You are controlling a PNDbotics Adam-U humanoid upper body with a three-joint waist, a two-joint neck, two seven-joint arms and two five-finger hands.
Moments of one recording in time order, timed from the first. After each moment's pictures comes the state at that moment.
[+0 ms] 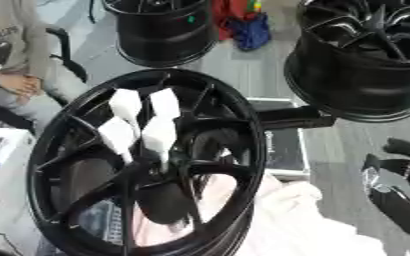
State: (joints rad) left arm -0.28 0.79 0.08 -1.86 -0.06 -0.11 -0.10; right arm 0.02 -0.23 -0.01 -1.82 0.13 -0.04 -0.25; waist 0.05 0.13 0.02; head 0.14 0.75
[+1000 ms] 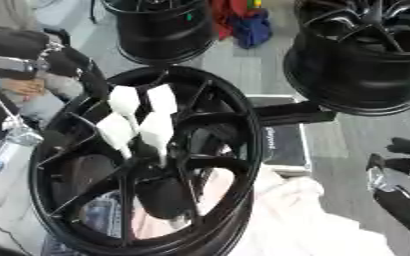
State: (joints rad) left arm -0.58 0.97 -0.33 -1.97 -0.10 -0.19 -0.88; right arm 0.03 -0.25 0.01 -1.81 0.13 -0.04 -0.23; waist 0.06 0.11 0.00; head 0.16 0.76
